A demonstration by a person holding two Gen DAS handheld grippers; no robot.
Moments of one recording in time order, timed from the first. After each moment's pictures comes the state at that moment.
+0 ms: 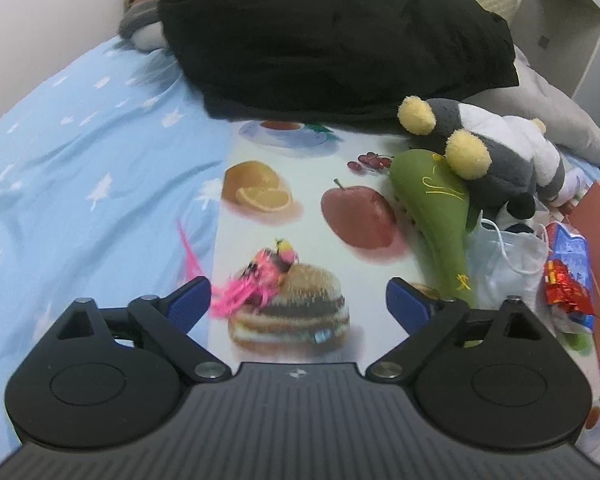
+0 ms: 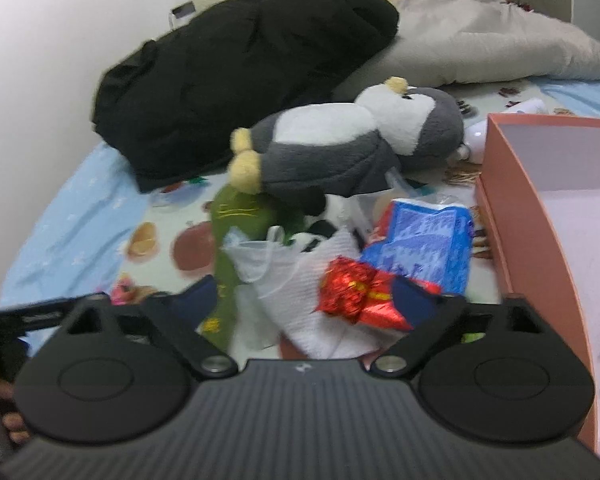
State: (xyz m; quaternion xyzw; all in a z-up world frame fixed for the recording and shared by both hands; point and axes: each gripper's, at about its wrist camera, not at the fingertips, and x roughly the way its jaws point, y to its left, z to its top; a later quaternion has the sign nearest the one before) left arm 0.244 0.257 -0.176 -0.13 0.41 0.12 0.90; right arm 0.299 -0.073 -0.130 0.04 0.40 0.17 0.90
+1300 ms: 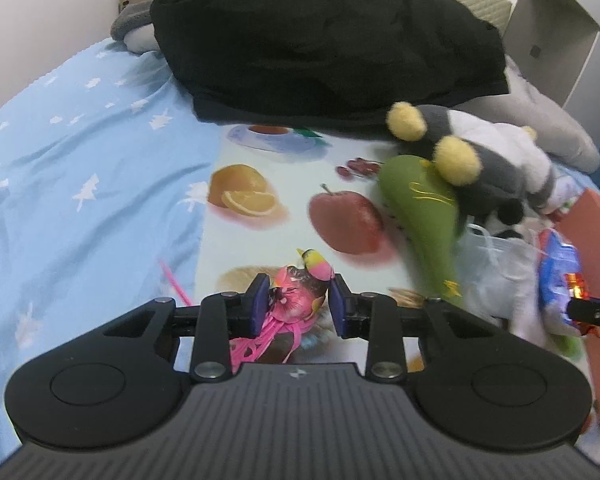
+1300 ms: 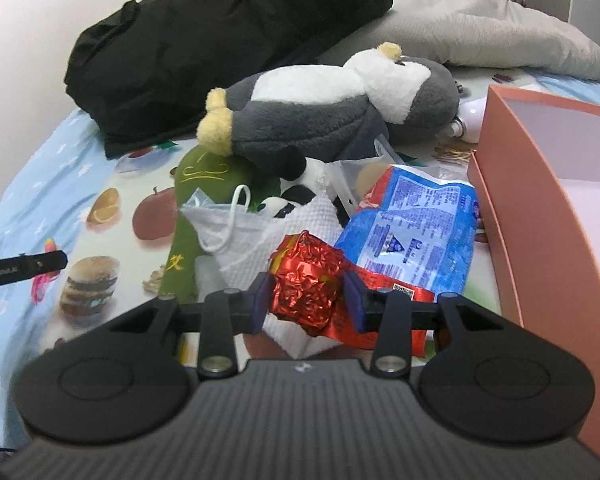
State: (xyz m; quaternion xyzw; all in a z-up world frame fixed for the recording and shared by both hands) left arm 0.235 0.249 -0.174 -0.15 0.39 0.10 0.90; right arm 0.293 -0.069 -0.154 0.01 0.42 0.17 0.89
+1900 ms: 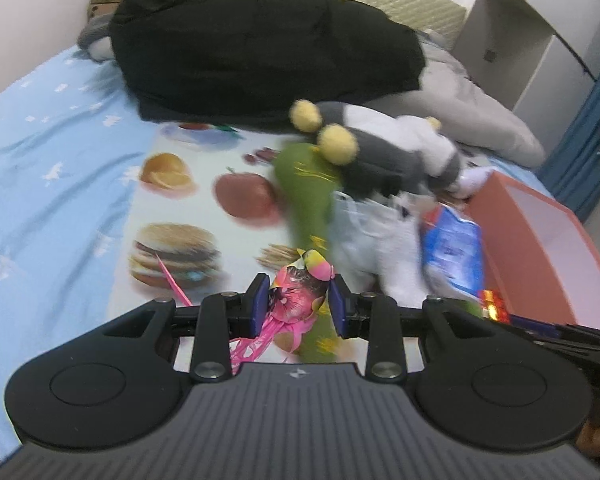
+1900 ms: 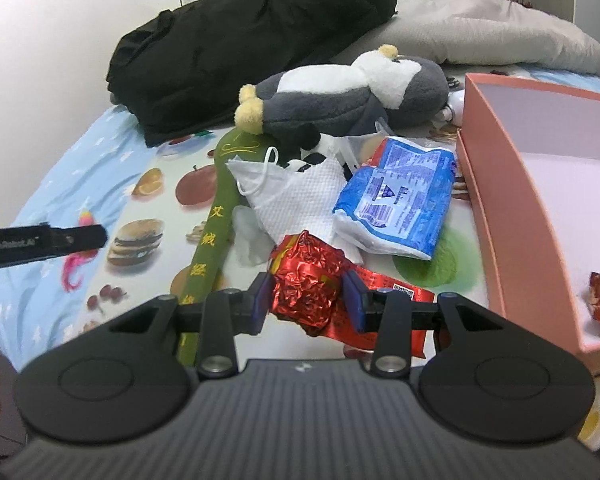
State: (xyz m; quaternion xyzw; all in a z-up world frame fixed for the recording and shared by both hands) left arm 0.175 0.152 -0.125 -0.17 0.38 0.05 0.91; right arm 0.215 -0.103 -0.133 0.02 0.40 0.20 0.89
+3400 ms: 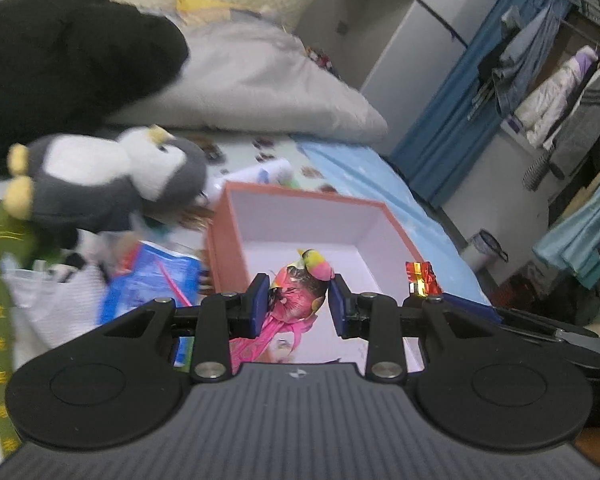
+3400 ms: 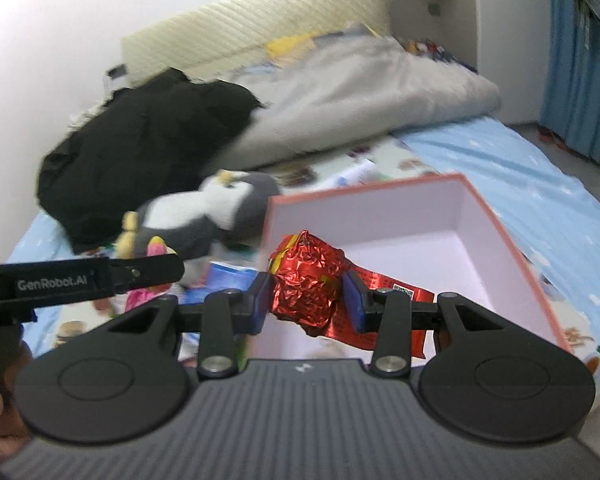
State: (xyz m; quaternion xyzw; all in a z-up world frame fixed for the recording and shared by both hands) left arm 0.305 -0.093 -0.040 -0.17 0.37 -0.16 0.90; right arm 0.261 -0.302 -0.038 0.06 0.36 0.08 0.93
